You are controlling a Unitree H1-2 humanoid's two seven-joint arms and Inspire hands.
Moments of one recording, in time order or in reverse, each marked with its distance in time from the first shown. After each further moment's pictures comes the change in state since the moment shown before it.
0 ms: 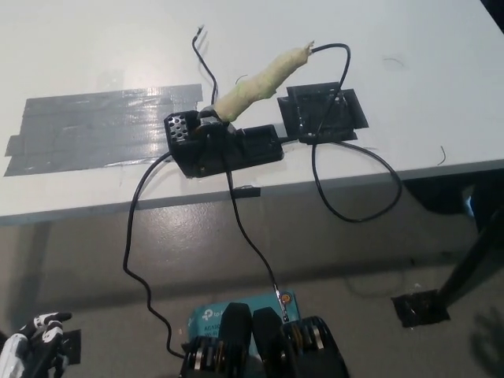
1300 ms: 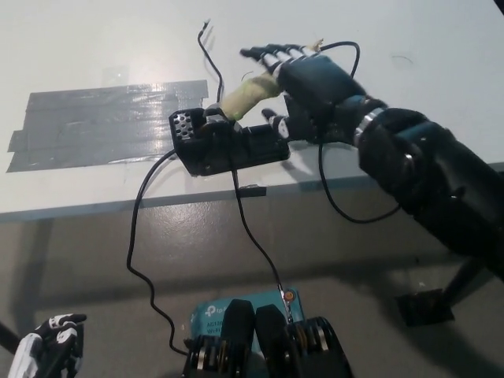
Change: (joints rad) left_arm 0.001 0.004 -0.044 0.002 -0.001 0.006 -0.001; right_arm -0.866 -0.089 0.992 0.510 -0.615 -0.215 0.108
